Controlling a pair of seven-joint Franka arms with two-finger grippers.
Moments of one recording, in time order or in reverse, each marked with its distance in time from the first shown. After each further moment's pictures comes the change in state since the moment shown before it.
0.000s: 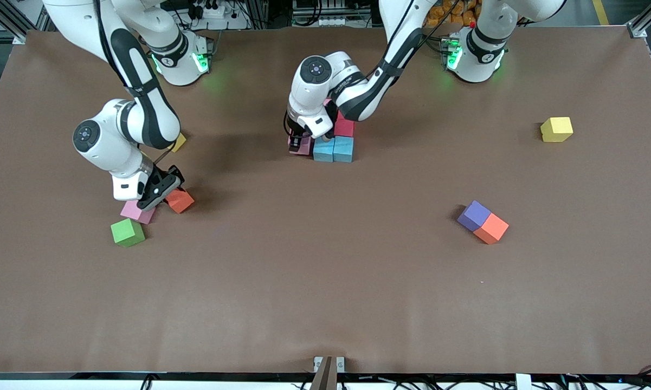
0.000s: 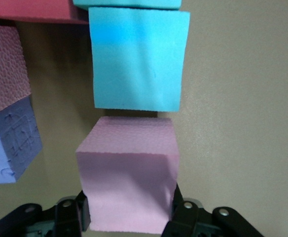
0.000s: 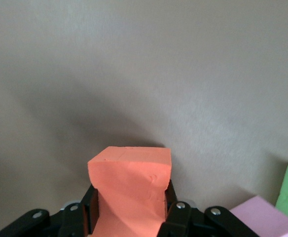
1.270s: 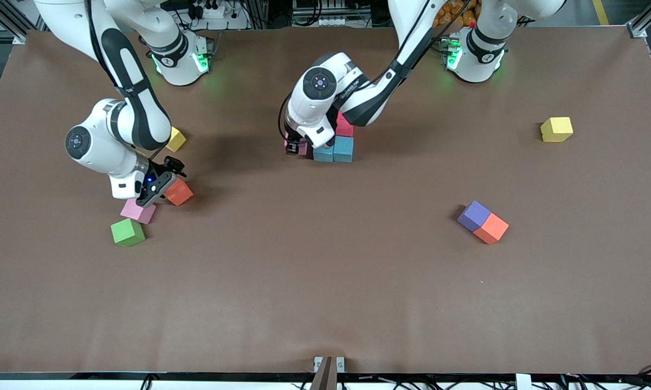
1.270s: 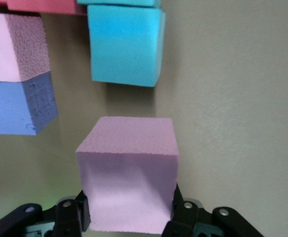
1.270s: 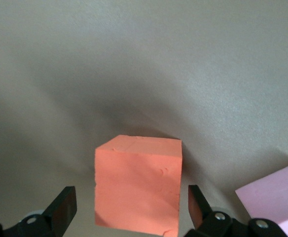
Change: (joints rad) left arm 0.053 -0.011 -0.003 0.144 -0.175 -0.219 0.110; right arm -0.047 -0.010 -0.012 -0.035 -0.027 -0.130 -0.025
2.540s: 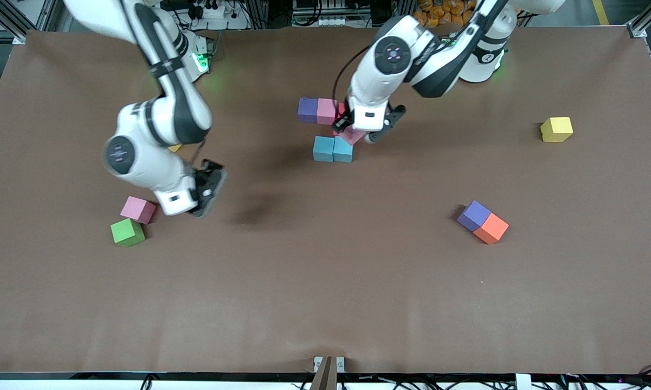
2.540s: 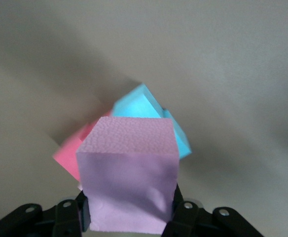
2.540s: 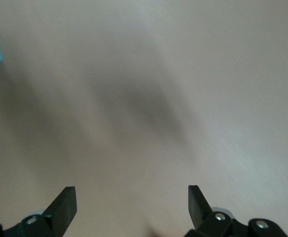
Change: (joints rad) left arm 0.288 -0.385 -0.126 -0.328 0.009 -0.189 0.727; right arm 0.091 0.046 0.069 0.381 -0.087 -0.331 0.012
